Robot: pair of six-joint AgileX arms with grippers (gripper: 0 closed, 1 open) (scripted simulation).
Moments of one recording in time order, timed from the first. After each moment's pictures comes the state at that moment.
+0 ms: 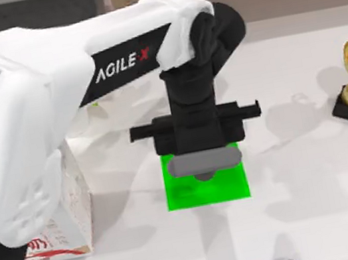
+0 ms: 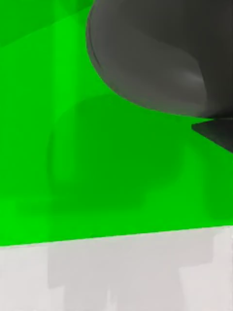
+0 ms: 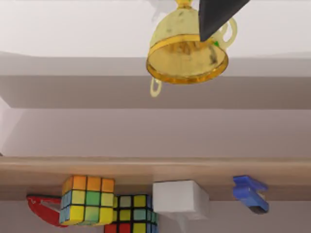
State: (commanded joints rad) left arm -0.74 2.33 1.88 -1.13 0.03 2.44; right arm 0.00 0.00 0.00 0.00 0.00 0.00
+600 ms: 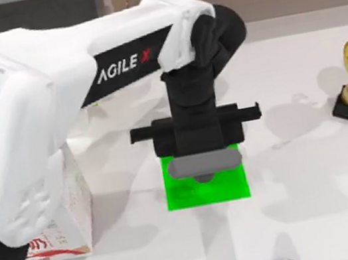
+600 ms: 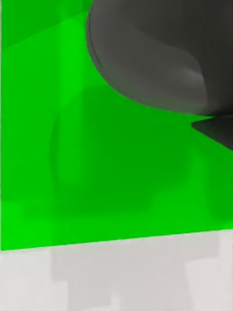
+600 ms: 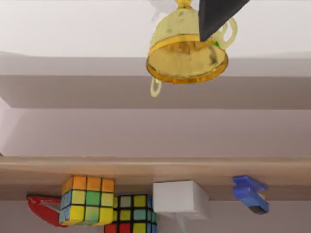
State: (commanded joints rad) left arm -0.74 2.33 1.88 -1.13 0.03 2.44; right arm 0.00 0.00 0.00 0.00 0.00 0.00
